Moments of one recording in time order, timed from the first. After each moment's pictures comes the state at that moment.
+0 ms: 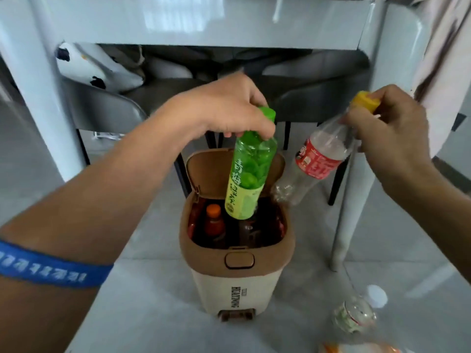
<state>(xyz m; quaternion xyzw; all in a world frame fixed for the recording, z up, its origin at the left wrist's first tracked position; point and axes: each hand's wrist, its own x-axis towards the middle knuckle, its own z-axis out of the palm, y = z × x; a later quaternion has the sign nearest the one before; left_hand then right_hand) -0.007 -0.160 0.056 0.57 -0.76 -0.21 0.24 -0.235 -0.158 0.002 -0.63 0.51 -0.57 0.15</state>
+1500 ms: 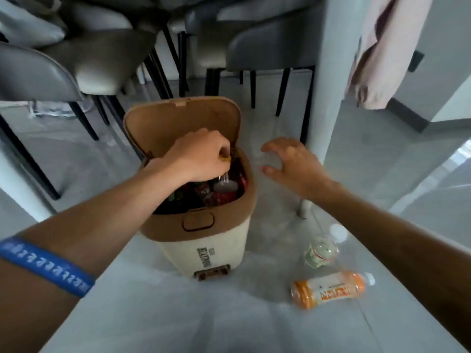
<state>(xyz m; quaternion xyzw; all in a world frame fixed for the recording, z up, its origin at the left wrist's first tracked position) -0.038 -0.178 -0.096 0.58 -0.81 -0.08 0.05 -0.251 -0.177 -0.148 -0.80 0.56 -0.20 0.05</state>
